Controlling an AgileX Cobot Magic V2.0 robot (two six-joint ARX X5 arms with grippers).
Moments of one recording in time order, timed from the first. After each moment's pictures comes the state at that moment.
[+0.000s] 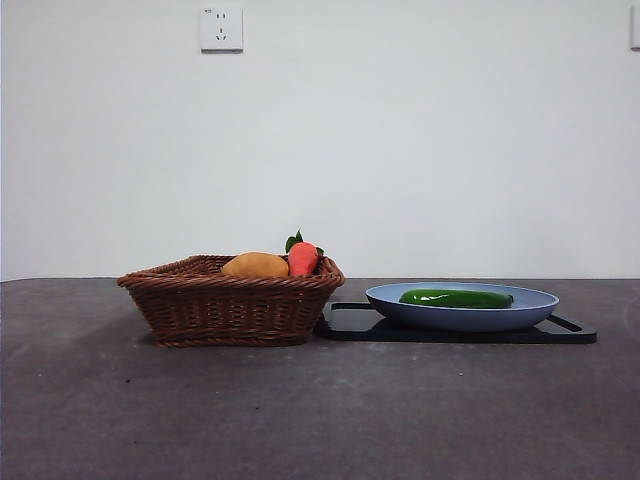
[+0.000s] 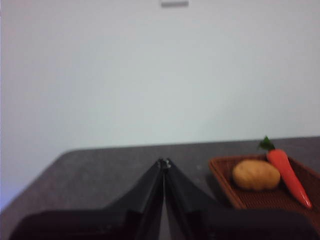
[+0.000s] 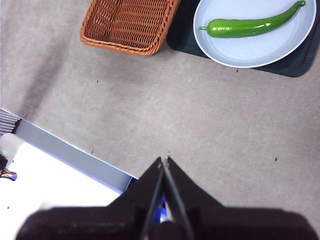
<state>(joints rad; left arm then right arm) -0.04 0.14 0.09 0.20 -0.03 0.01 0.22 0.96 1.38 -1.35 -0.39 -0.01</state>
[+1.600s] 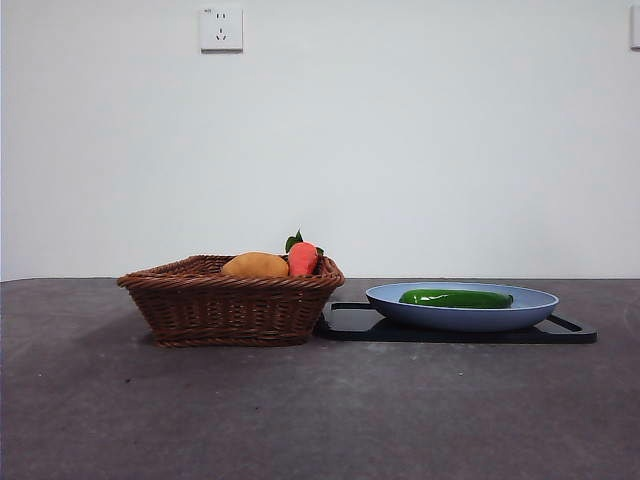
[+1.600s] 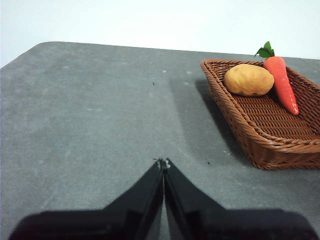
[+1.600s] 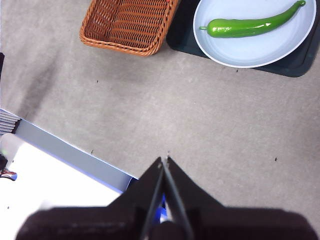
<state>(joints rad) -0.04 0.00 0.02 -0.19 0.00 -0.10 0.22 0.96 1.38 -1.35 -0.39 -0.01</state>
